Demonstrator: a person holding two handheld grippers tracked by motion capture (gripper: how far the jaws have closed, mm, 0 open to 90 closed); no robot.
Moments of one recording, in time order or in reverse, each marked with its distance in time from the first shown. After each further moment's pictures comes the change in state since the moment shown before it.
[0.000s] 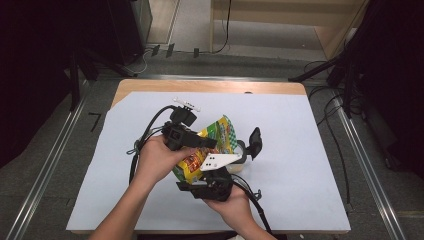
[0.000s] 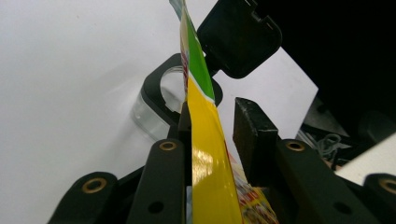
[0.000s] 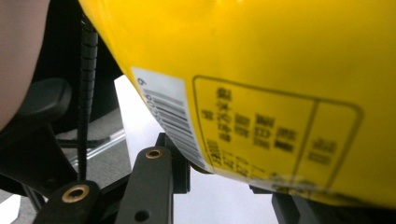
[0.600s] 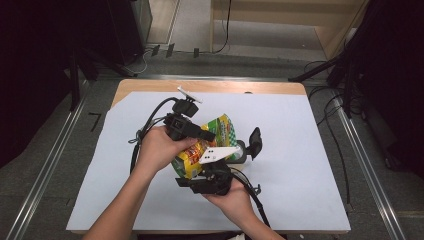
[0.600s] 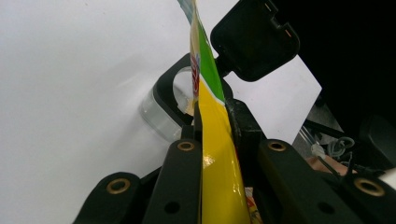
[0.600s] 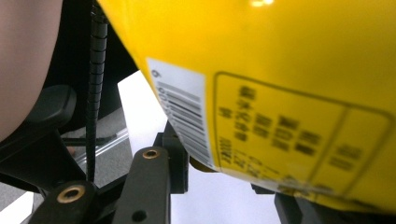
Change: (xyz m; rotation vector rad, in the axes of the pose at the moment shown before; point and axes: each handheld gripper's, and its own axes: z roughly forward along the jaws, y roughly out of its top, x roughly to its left) left arm 0.008 0.019 0.002 0.065 0.025 -0.017; right arm -0.003 0.015 0.000 0.034 0.006 0.014
